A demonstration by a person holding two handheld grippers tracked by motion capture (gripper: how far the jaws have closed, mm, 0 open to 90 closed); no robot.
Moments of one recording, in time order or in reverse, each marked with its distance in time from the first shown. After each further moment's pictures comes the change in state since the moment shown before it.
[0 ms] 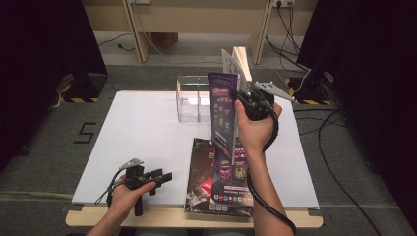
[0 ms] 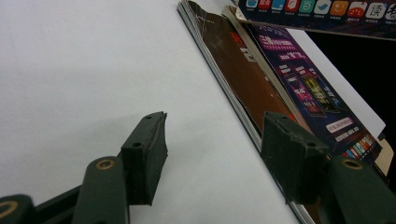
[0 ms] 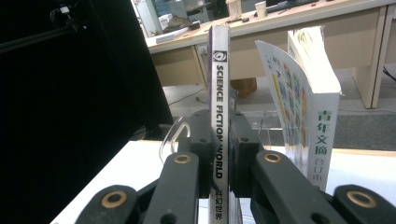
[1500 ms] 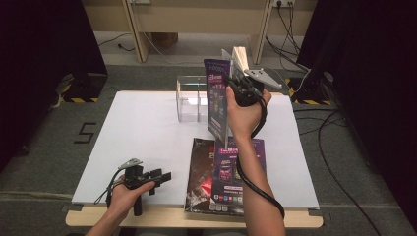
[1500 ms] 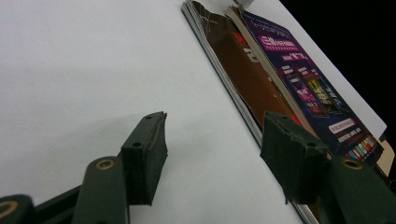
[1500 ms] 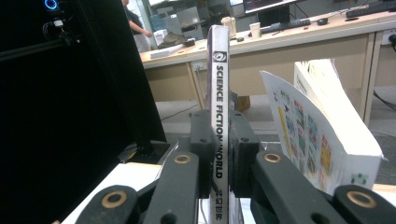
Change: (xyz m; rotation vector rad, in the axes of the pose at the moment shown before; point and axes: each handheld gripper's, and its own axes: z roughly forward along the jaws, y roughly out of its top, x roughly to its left) left arm 0.003 0.000 -0.001 -0.005 0.000 -0.008; right arm 0.012 0.017 0.037 -0.064 -0.032 -0.028
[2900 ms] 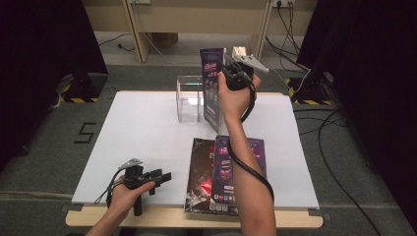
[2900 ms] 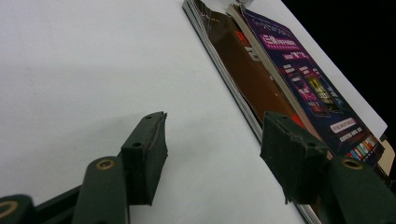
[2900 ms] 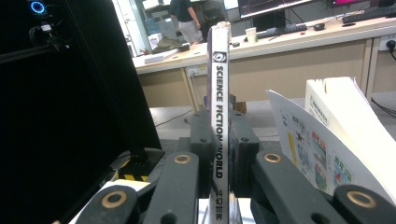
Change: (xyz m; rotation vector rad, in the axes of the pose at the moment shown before) left arm 0.001 -0.001 0.001 0.003 -0.001 -0.004; right arm 0.000 0.012 0.053 -0.017 -0.023 0.000
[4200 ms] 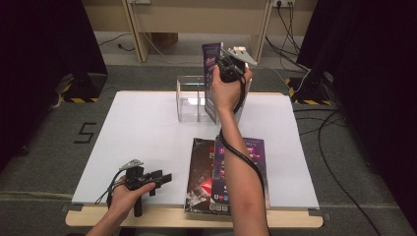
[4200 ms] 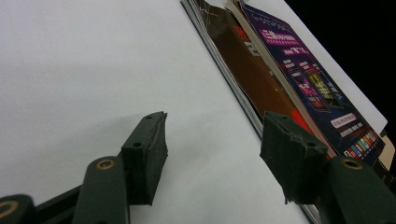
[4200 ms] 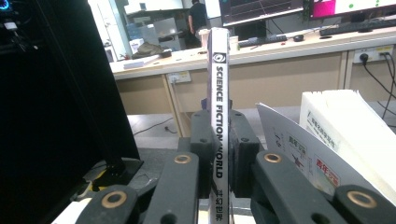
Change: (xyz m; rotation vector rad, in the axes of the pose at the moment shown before) left arm 0.001 -0.003 0.001 0.008 -0.003 0.006; right arm -0.004 -0.005 0.046 -0.038 -0.080 -0.041
